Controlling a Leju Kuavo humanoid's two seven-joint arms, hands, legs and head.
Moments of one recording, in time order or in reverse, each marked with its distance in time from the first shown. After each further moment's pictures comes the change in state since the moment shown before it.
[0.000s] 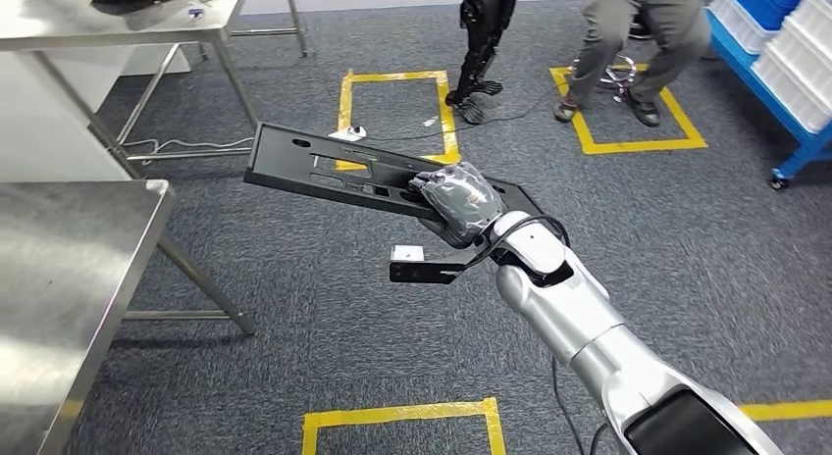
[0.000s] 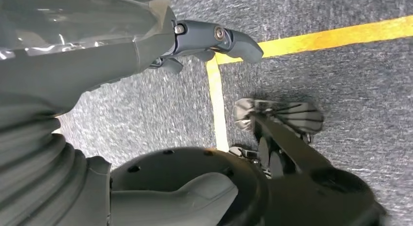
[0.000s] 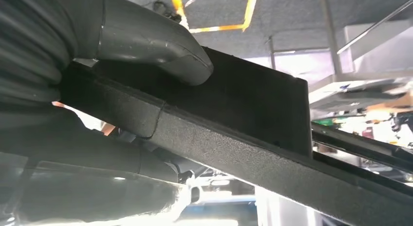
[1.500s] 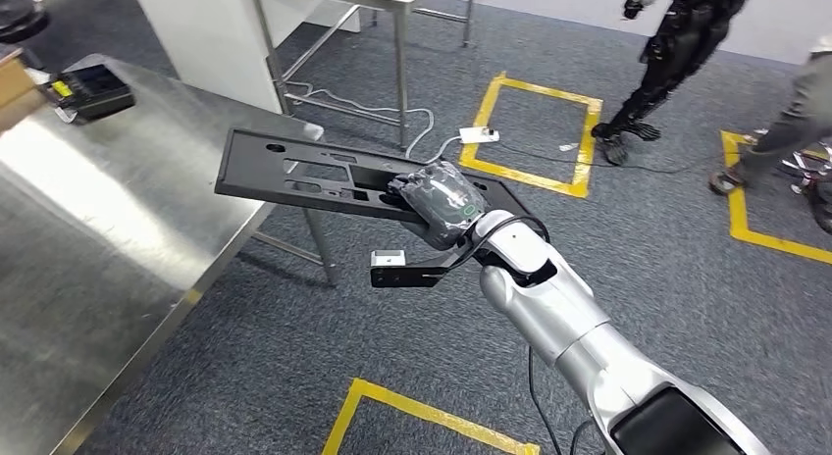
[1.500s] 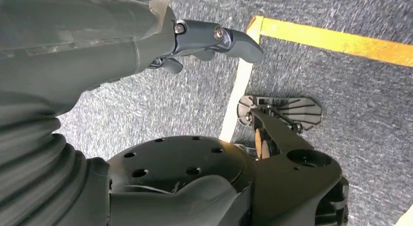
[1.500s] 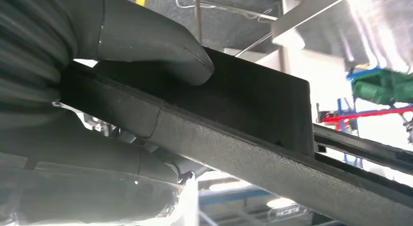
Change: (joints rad) left arm -0.004 -0.014 0.001 0.000 -0.011 0.000 0.015; right arm -0.013 0.041 0.018 0.017 0.018 0.004 0.003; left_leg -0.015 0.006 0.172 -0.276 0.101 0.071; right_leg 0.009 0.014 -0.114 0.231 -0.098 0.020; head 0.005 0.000
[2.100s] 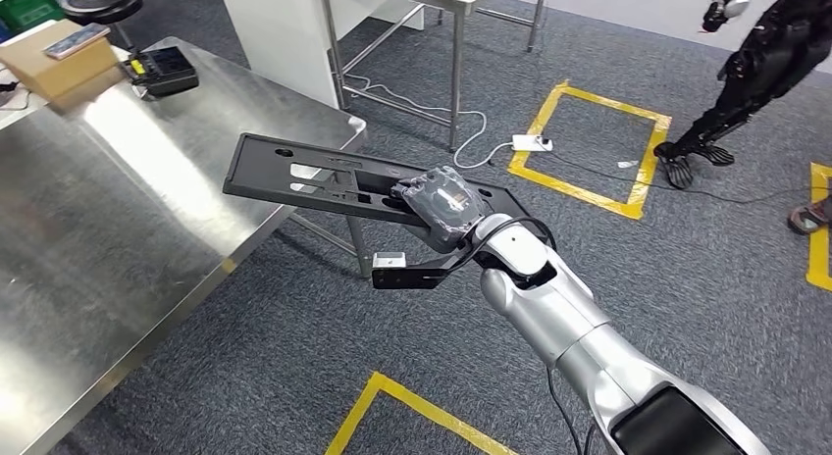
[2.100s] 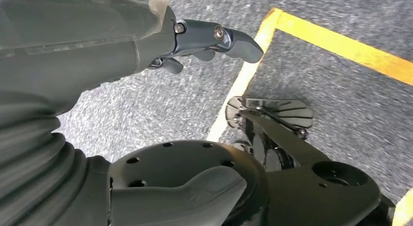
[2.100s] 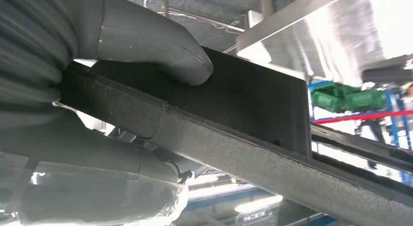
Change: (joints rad) left arm 0.000 0.002 0.000 0.000 -0.006 -0.001 -0.003; right arm 0.010 -0.004 0.004 -0.002 0.005 0.006 0.008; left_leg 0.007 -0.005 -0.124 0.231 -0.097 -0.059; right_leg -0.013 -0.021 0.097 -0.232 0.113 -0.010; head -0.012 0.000
